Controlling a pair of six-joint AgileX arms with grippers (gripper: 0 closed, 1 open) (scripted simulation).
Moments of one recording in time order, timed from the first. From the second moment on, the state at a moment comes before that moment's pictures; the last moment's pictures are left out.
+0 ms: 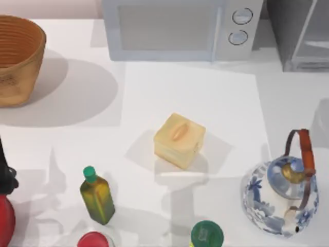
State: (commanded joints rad) left arm 0.00 0.00 0.00 0.00 0.00 0.00; right arm -0.10 0.72 0.29 0.45 -0.08 0.01
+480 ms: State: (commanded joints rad) left arm 0.00 0.00 0.00 0.00 0.00 0.00; right arm -0.01 0.08 0.03 0.06 -0.01 0.00
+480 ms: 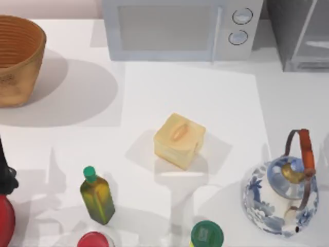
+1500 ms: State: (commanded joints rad) left arm 0.00 0.00 0.00 0.00 0.00 0.00; right arm -0.23 0.02 0.36 0.04 -0.11 0.29
